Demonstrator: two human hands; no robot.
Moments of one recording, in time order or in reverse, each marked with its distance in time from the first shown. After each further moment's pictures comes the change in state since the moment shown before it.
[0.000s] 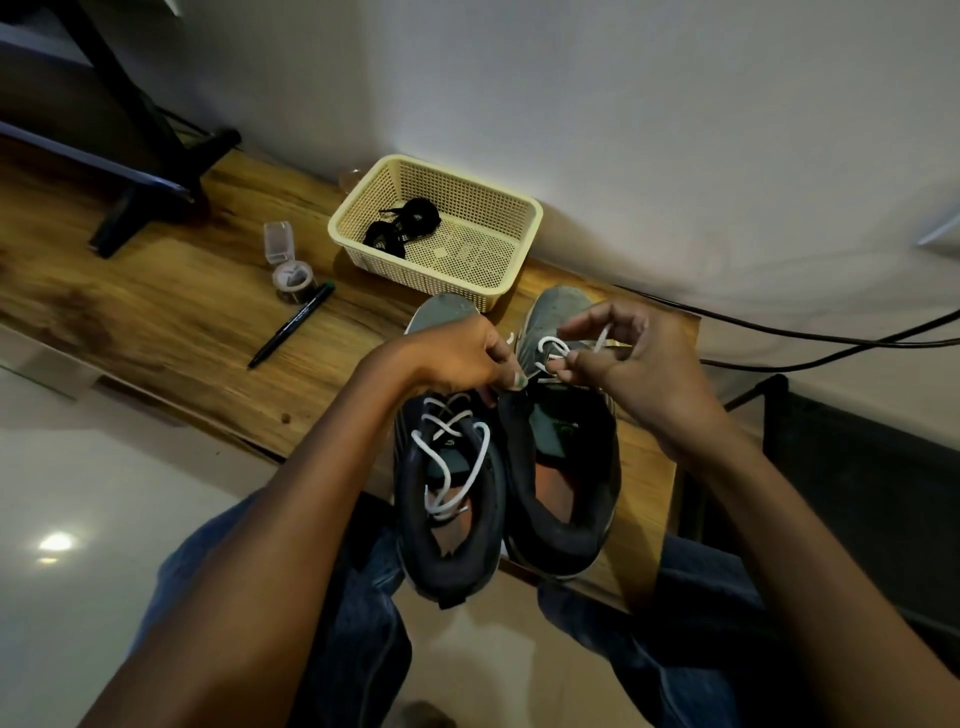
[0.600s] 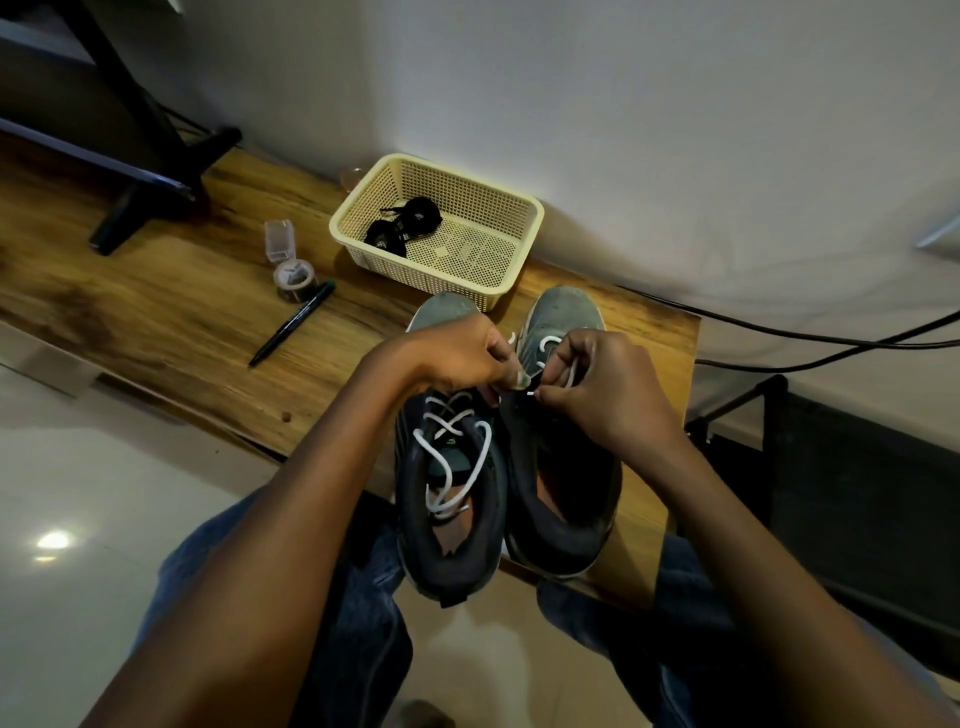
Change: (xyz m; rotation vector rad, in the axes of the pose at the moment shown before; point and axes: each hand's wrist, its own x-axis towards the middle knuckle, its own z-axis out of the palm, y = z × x) left_hand -0.004 0.002 -0.001 -0.029 -0.010 -0.007; right_hand -0.002 0.003 0.023 -0.459 -0.018 -0.043
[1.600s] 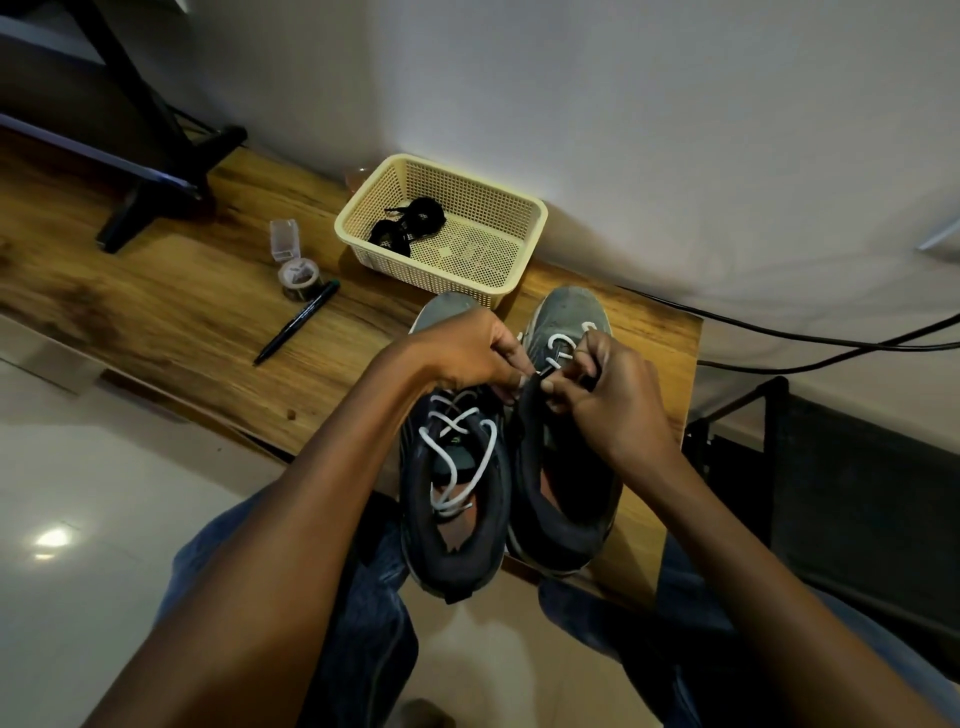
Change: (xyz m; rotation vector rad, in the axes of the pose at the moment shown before) left_hand -0.003 0.004 0.004 -0.134 0.045 0.029; right_hand -0.007 0.010 0.011 0.226 0.095 0.006
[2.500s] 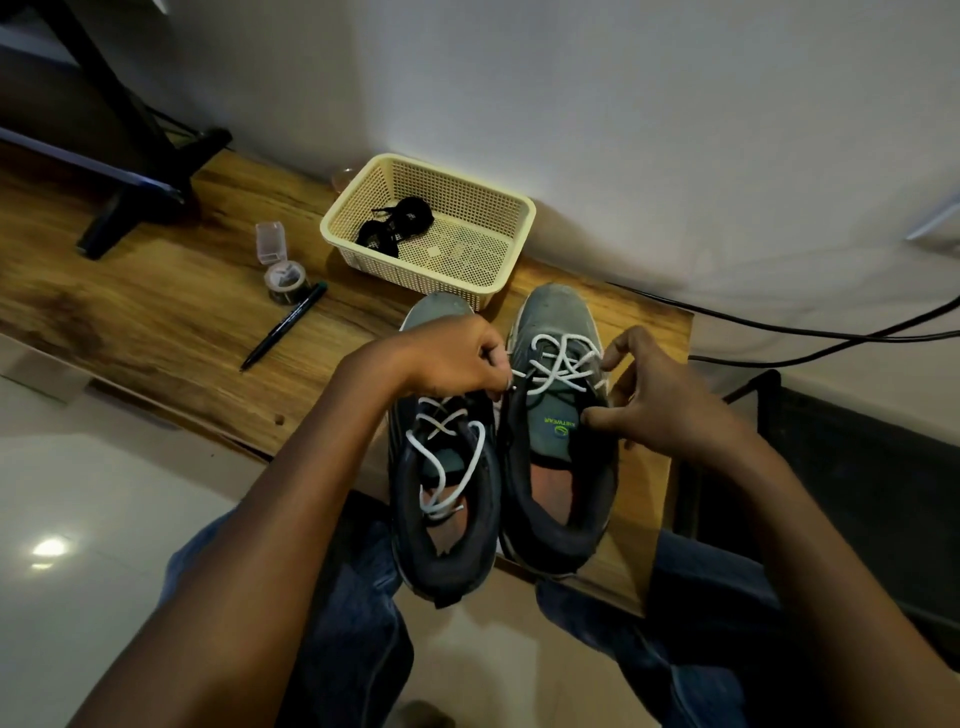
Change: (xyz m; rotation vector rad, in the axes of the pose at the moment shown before) left_hand -0.006 0.004 -0.003 0.332 0.019 0.026; right_hand 0.006 0.011 -0.048 -0.274 -0.304 0.175
